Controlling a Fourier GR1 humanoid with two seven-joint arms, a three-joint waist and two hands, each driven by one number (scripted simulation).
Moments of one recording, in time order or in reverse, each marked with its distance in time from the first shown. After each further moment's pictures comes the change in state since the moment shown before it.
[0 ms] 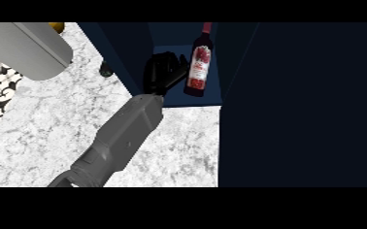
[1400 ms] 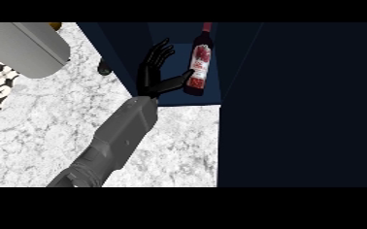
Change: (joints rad) left arm -0.015 -0.003 0.034 0.127 -0.026 -0.098 -0.192; right arm -0.037 -0.016 -0.001 -0.026 0.010 -0.027 0.045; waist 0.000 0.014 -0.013
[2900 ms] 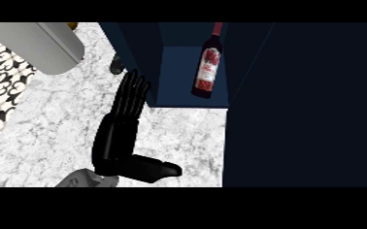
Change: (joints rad) left arm 0.676 0.390 -0.272 -1.427 -0.241 0.371 0.400; right arm 0.008 0.006 0.035 -0.055 0.025 -0.020 0.048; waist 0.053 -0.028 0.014
